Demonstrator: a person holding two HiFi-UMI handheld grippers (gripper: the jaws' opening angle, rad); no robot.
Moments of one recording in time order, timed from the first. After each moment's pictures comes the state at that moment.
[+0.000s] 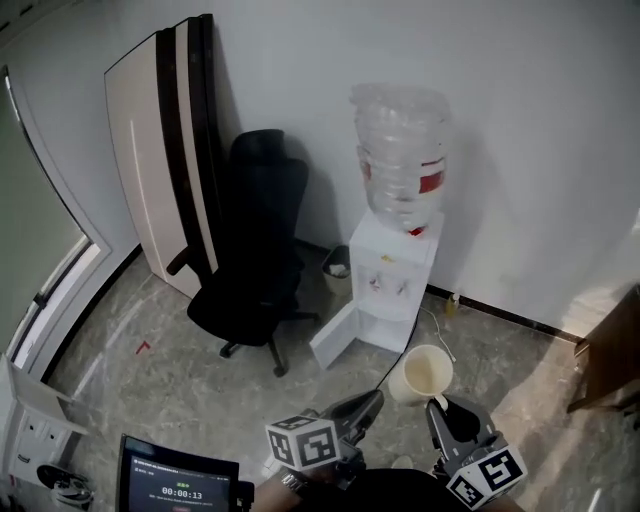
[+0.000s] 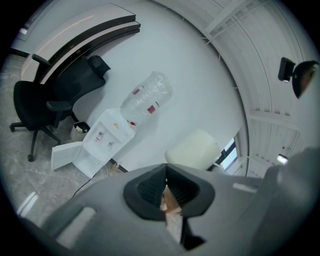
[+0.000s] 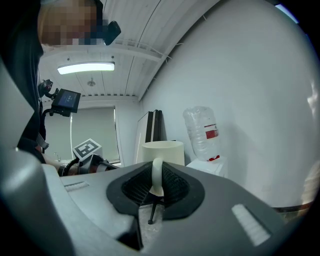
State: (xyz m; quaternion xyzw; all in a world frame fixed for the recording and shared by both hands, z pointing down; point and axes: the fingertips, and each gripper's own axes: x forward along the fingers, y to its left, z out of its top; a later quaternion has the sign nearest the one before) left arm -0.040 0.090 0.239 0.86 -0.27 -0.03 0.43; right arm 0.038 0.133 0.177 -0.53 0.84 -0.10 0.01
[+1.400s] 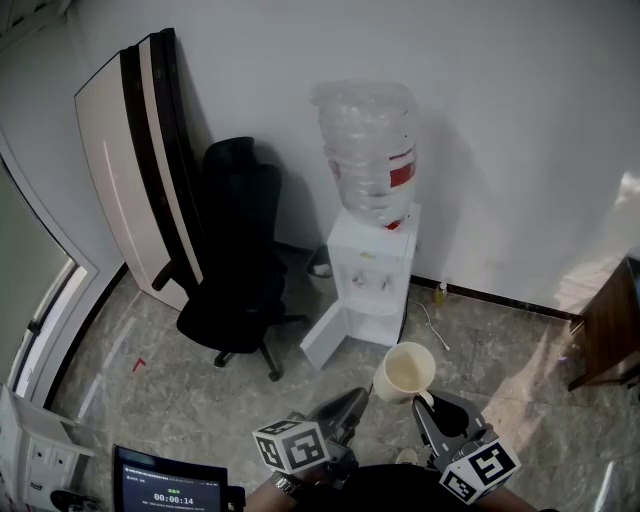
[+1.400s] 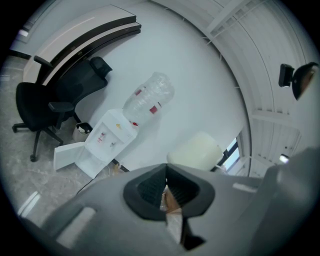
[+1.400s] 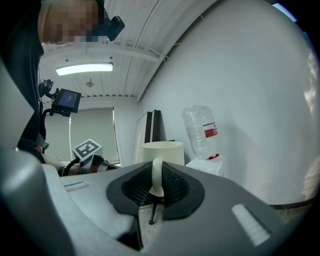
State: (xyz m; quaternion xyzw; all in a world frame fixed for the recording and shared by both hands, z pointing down) left arm -0.037 0.085 0.243 0.86 -0.28 -0.03 0.43; right arm 0.046 0.135 0.181 -0.54 0.84 -0.10 0.02
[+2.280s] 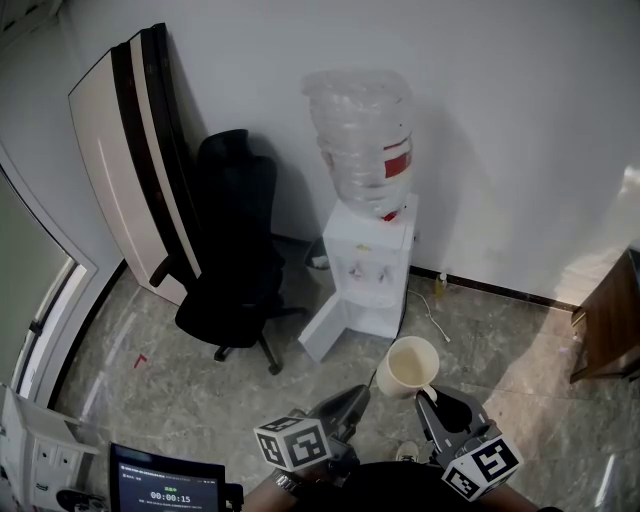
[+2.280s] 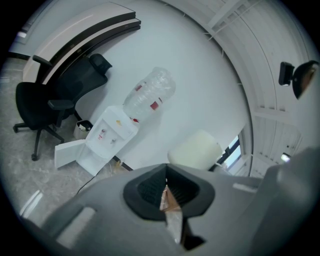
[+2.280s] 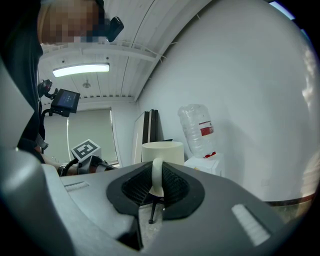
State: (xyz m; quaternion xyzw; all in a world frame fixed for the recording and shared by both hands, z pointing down) left arm -0.019 0.084 0.253 0.86 -0.28 -0.01 0.43; right arm 0.066 0.129 0.188 -0.54 0.83 -0.11 0.02
